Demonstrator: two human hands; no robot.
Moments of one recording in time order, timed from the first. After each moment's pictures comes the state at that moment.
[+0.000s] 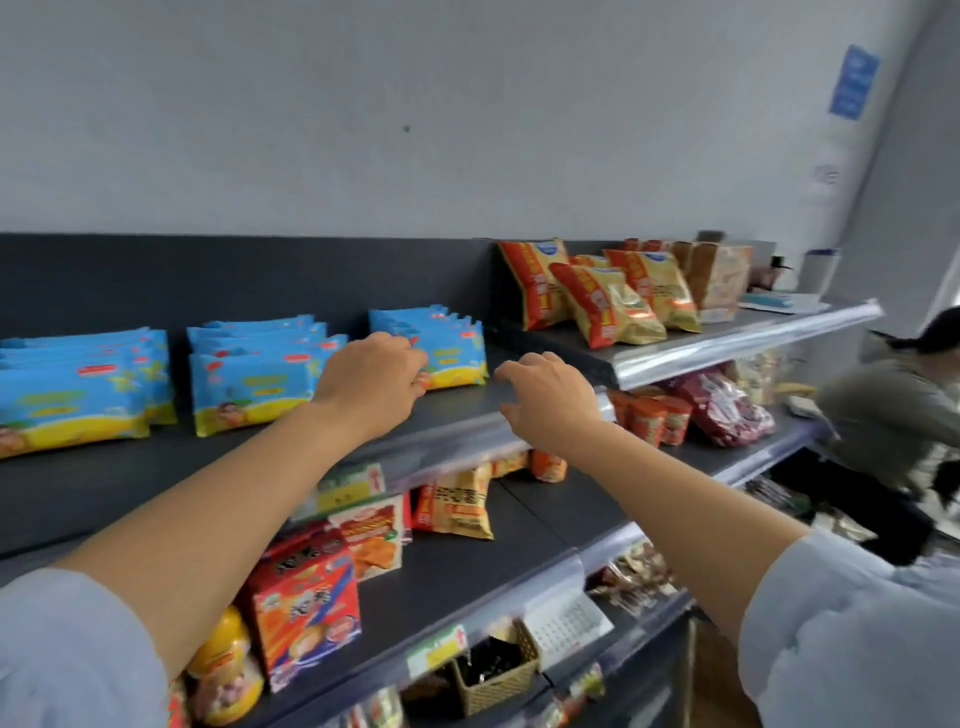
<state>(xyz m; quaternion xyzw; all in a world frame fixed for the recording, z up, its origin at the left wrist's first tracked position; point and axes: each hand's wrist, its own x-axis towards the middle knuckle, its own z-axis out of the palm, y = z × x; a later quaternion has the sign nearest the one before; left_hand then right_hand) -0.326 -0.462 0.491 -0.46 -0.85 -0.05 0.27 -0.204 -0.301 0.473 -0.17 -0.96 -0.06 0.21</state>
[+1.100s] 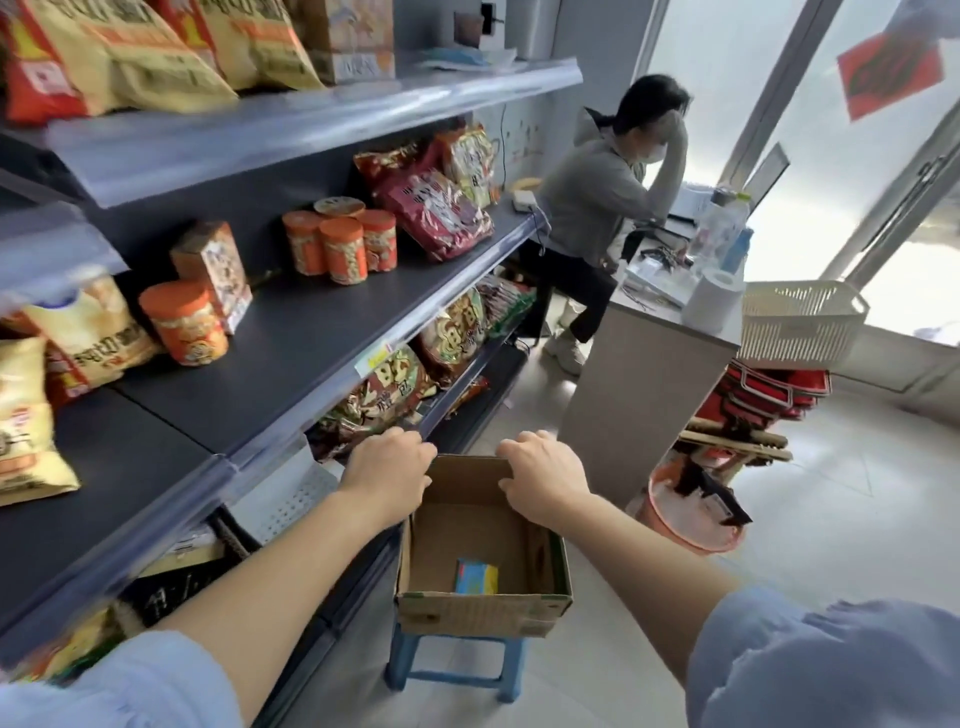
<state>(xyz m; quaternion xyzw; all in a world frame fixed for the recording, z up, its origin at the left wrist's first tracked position) -0.071 -0.102 0.211 -0.70 -0.71 0.02 -0.01 0.112 -0.038 0.219 -0.46 -0.89 0.04 -0.02</state>
